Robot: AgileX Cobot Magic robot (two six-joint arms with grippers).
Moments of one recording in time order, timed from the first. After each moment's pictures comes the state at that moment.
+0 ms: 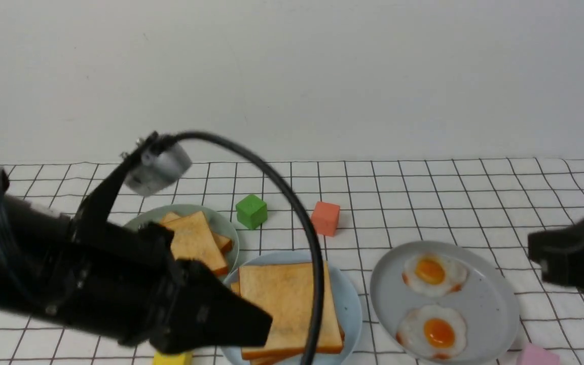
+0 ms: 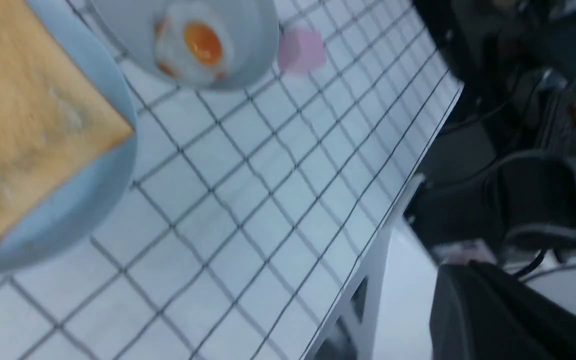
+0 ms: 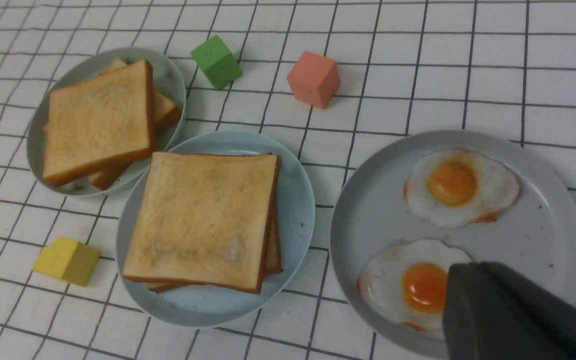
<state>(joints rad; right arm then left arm) 0.57 0.83 -0.72 -0.15 0.59 0.48 -0.36 1.13 -0.82 -0.99 0.97 0.58</state>
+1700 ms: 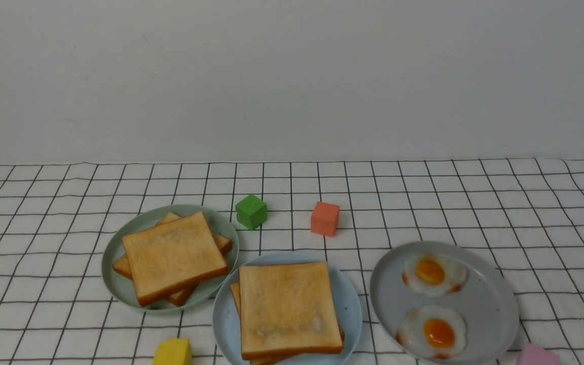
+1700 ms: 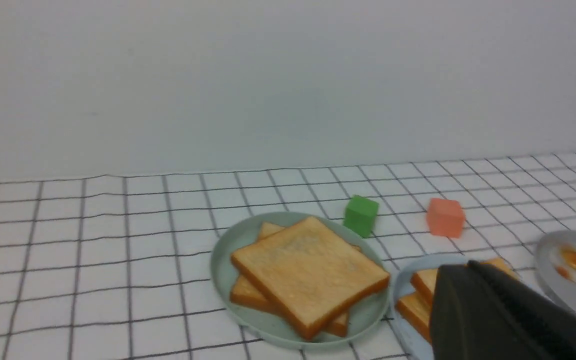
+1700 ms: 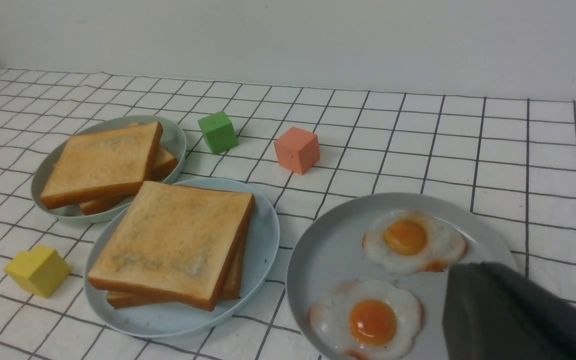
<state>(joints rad) 0.57 0.35 -0.36 -0.33 0.41 0.49 -0.33 0.05 -0.33 0.18 0.47 -0.32</state>
